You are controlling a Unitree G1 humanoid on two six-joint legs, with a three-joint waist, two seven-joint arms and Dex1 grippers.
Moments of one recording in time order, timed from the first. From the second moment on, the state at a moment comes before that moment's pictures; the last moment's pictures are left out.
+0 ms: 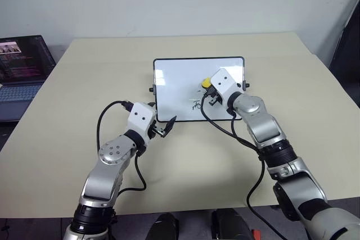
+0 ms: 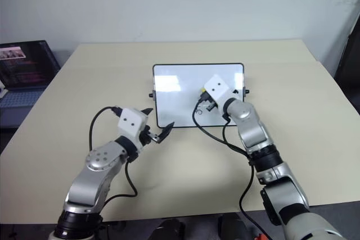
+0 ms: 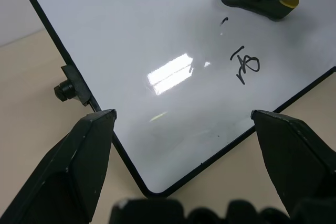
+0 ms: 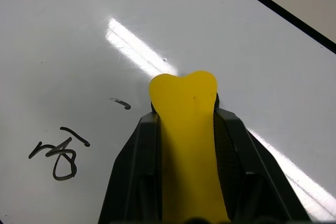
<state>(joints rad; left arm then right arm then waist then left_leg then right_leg) -0.17 0.39 -0.04 -0.32 -0.10 0.41 -0.40 -0.76 -0.23 0.24 0.23 -0.18 0.44 0.39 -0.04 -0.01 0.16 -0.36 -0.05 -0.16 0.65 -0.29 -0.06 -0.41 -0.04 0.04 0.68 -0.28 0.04</state>
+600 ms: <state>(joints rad) -0.14 0.39 -0.03 -0.32 -0.09 0.41 -0.39 -0.73 -0.18 0.30 0.23 -0.21 0.42 0.40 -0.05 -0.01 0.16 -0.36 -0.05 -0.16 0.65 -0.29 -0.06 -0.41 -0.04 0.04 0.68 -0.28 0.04</state>
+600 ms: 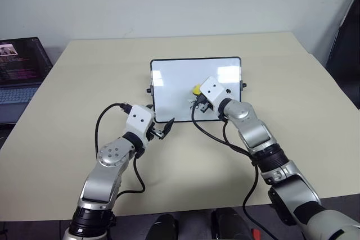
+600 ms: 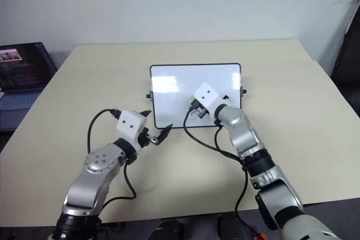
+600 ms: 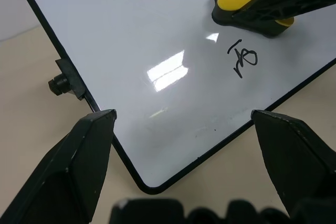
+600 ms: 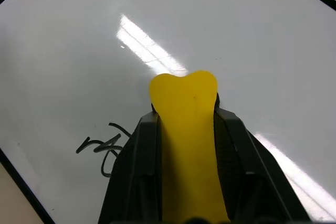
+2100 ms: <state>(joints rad) -0.14 0.40 -0.06 -0.34 -0.12 0.40 -0.49 -0.38 -0.39 0.02 -0.51 0.08 1.37 0.43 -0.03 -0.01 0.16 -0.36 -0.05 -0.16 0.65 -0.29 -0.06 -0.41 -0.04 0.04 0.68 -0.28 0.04</state>
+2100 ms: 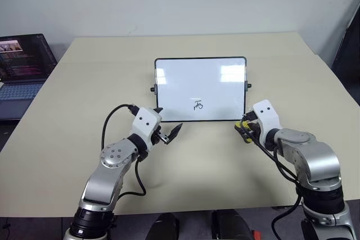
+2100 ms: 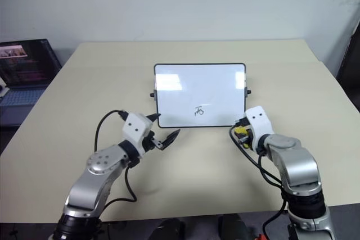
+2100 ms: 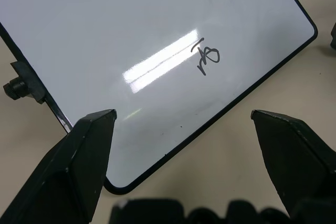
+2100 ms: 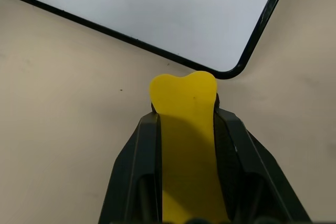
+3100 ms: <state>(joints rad) -0.15 0.41 -0.07 -0.37 -0.11 0.41 -0.48 -0.66 -0.26 0.26 -0.03 -0.02 0.68 0.33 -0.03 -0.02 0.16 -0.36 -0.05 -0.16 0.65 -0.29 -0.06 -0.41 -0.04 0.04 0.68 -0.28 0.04</state>
